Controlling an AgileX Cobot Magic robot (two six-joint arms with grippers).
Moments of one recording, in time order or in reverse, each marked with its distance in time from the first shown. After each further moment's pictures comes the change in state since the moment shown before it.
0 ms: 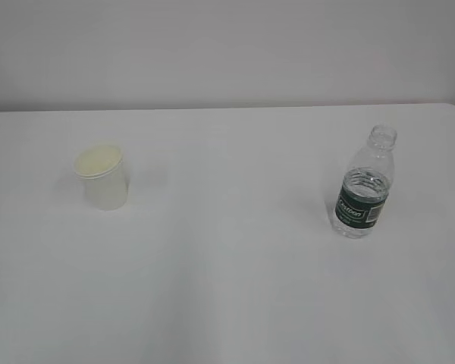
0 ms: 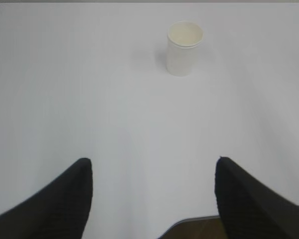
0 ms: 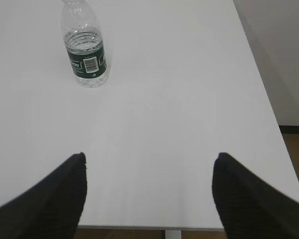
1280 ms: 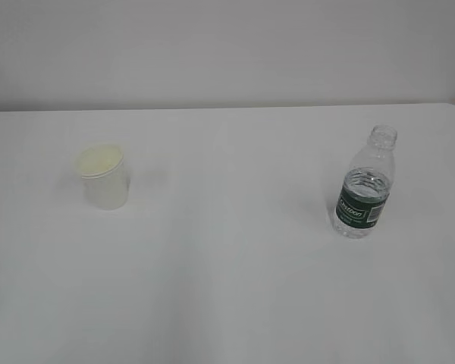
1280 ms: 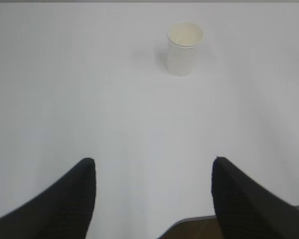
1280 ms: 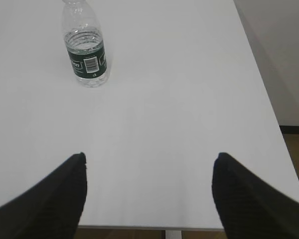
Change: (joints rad) left arm 0.000 0.000 0.000 0.000 0.000 0.000; right arm 0.000 0.000 0.000 0.000 0.000 0.002
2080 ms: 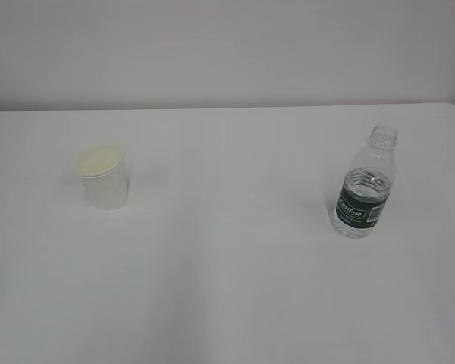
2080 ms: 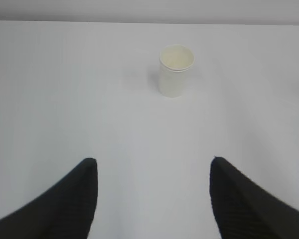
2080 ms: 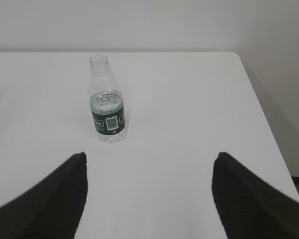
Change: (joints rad) left arm 0.000 0.098 -0.022 -0.033 -0.109 0.000; right arm 0.000 0.000 -0.045 0.041 -0.147 0.000
